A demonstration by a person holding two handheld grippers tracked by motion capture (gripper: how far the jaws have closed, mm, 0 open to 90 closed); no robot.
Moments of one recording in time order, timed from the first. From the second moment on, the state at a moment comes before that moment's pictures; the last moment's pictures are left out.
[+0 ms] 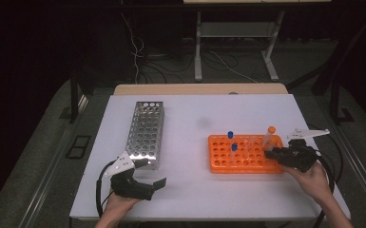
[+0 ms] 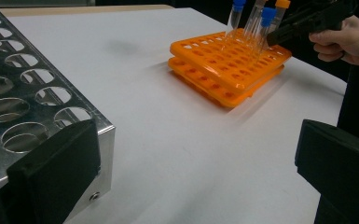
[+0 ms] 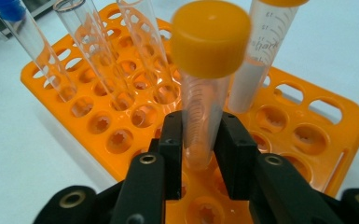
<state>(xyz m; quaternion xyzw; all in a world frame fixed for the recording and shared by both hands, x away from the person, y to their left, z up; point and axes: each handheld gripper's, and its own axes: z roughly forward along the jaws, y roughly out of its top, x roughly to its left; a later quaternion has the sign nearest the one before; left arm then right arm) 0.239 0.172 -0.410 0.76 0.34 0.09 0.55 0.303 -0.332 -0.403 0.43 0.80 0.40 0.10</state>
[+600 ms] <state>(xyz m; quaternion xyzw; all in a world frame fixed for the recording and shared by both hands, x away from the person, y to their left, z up) 0.239 0.170 -0.408 0.76 0.34 0.09 0.55 0.299 -0.331 -0.385 0.42 0.81 0.40 0.13</state>
